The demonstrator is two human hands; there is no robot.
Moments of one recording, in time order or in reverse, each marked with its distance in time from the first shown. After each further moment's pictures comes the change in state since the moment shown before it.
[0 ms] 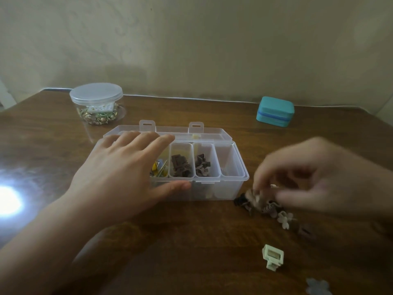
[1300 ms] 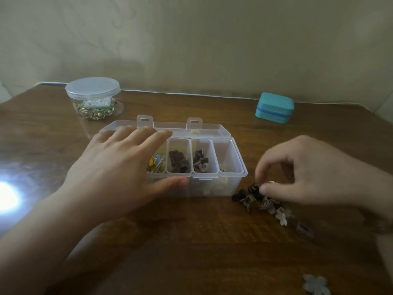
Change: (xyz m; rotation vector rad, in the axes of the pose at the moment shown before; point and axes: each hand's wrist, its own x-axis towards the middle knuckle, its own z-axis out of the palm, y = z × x) left_hand 0.000 0.000 0.001 0.007 0.016 0.004; right_hand 0.004 0.019 0.008 -0.116 -0.080 0.232
